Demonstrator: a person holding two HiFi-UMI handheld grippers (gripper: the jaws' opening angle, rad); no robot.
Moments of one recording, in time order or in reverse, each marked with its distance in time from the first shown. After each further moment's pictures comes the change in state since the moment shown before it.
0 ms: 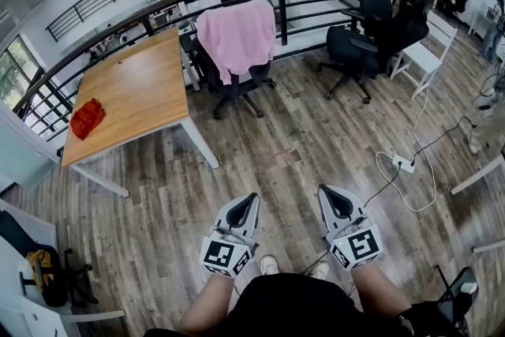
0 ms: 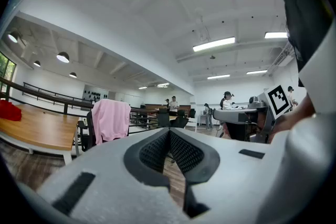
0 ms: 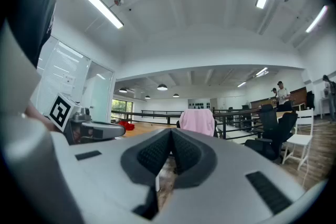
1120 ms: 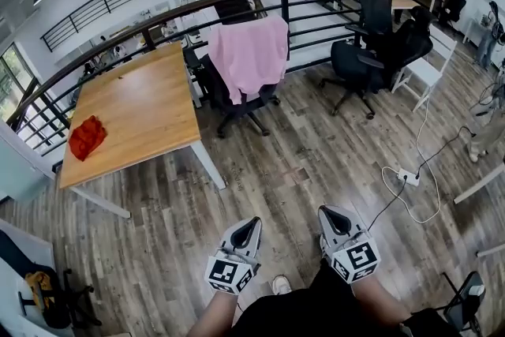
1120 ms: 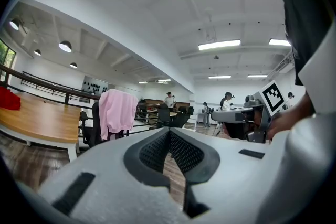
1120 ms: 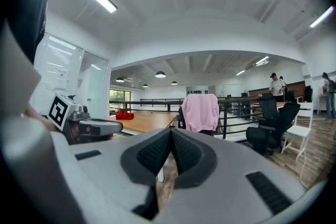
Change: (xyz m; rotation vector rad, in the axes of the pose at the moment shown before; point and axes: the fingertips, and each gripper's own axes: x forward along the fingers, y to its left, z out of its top) left arm -0.017 0.111 -0.038 -0.064 0.047 -0.030; right arm 0.097 0.049 -0.047 0.036 0.161 -0.020
